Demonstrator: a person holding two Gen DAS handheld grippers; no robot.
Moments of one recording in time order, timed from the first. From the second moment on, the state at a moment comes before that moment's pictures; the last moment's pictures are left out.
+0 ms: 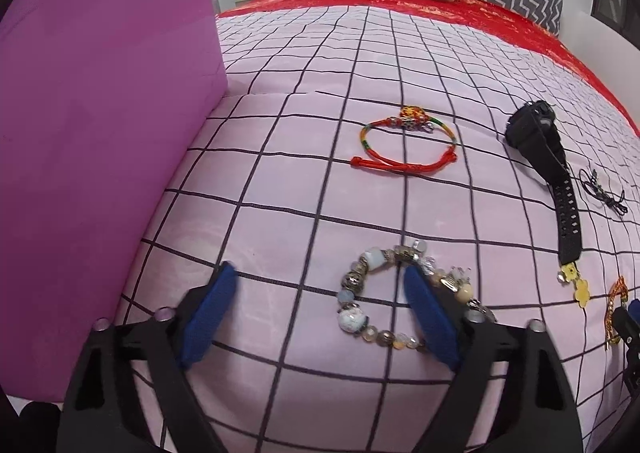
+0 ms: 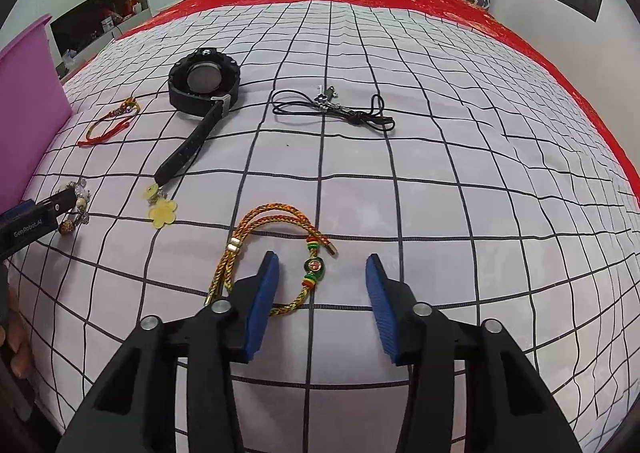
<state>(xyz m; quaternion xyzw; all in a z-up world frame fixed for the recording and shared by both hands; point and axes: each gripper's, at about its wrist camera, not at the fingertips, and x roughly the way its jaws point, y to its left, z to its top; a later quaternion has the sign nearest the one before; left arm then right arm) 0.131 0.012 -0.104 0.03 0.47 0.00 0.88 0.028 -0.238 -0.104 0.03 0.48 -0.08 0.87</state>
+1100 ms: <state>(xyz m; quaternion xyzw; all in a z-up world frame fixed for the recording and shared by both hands) 0.063 0.009 -0.036 -0.02 0.46 -0.12 0.88 -0.017 -0.224 -0.040 0.11 0.45 -0.01 0.89</state>
